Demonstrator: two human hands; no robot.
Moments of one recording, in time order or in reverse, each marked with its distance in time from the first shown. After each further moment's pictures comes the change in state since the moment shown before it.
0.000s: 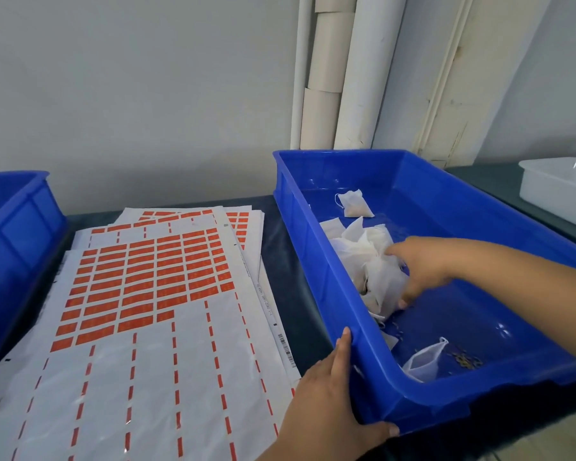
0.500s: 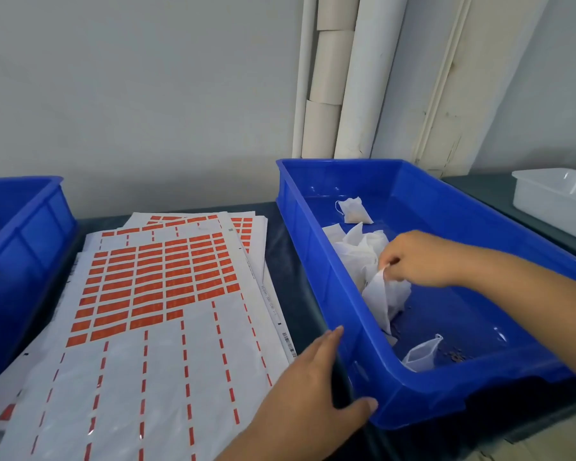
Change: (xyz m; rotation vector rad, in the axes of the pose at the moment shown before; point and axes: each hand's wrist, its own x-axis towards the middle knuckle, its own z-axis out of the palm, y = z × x) left_hand -0.024 0.003 -0.036 -0.038 0.048 0.008; right_hand -0.035 -0.017 -0.008 0.261 0.207 -0.153
